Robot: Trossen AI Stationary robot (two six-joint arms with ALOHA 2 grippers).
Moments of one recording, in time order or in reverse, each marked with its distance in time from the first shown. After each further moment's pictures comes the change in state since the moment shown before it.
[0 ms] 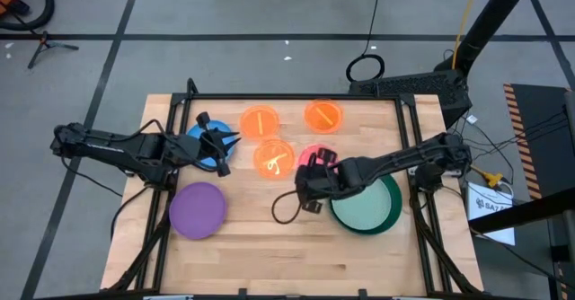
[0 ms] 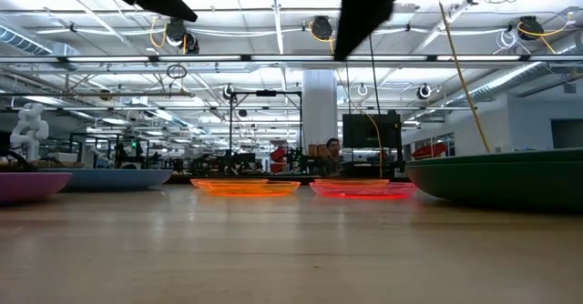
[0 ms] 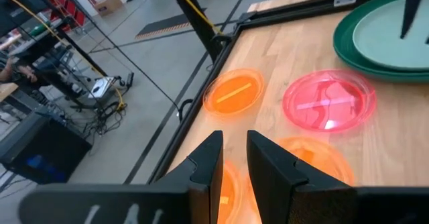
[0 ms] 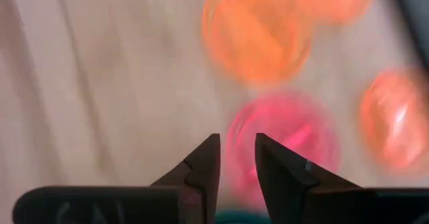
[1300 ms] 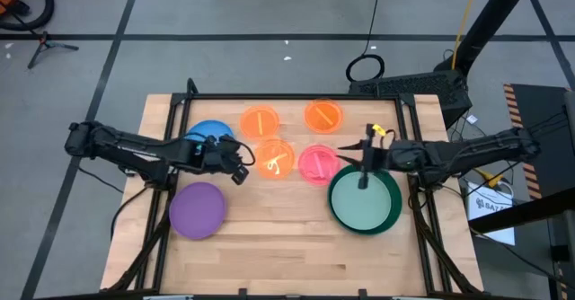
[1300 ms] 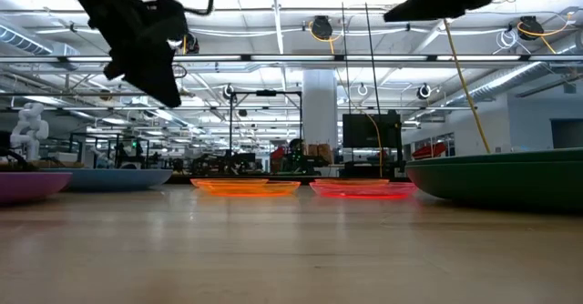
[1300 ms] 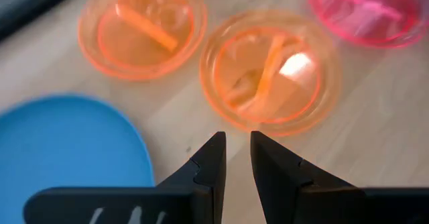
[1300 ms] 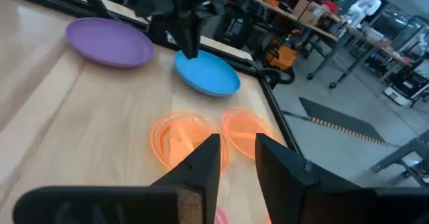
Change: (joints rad) left arm 0.062 0.311 0.000 -0.298 0.184 -0.905; right arm -0.124 -0.939 -0.977 0.960 -0.050 -0.747
